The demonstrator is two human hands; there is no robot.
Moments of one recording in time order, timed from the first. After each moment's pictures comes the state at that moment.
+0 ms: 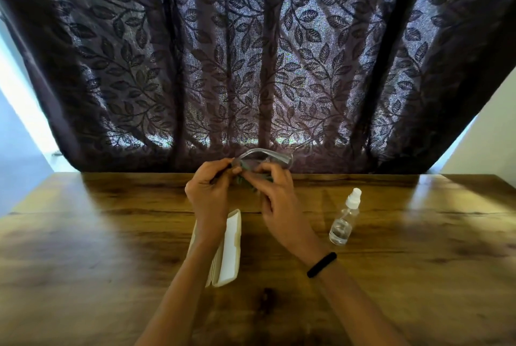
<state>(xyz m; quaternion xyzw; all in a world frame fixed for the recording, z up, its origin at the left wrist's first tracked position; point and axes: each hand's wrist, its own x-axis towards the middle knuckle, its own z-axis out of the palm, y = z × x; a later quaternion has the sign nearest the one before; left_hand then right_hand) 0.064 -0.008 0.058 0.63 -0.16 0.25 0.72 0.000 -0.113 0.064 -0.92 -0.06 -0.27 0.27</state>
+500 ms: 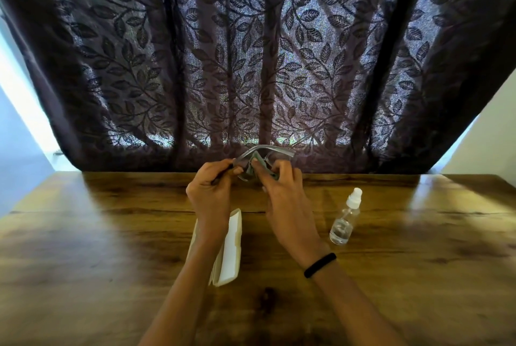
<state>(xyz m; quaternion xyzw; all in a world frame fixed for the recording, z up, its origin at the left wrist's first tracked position) 0.061 -0.009 0.059 0.64 -0.17 0.28 0.70 -0.006 -0.112 0.067 -0.95 0.03 -0.27 0.13</state>
